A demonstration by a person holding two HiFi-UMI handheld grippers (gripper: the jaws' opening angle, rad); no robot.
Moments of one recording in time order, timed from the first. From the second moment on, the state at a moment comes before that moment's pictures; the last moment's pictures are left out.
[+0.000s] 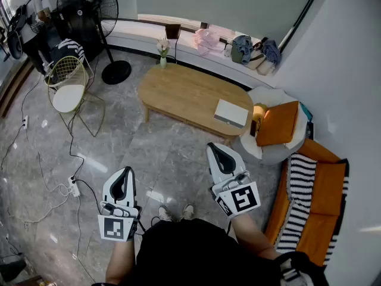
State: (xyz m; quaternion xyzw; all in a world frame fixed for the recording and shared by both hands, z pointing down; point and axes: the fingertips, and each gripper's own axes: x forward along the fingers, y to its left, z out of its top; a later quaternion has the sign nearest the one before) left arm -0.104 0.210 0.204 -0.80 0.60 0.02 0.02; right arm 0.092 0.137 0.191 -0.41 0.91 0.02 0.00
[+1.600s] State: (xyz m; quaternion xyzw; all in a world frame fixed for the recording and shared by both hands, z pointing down) left arm -0.169 0.002 0.225 -0.82 0.56 0.06 0.00; right arm 0.060 -0.044 0.221 -0.47 0.88 -0.01 -0.05
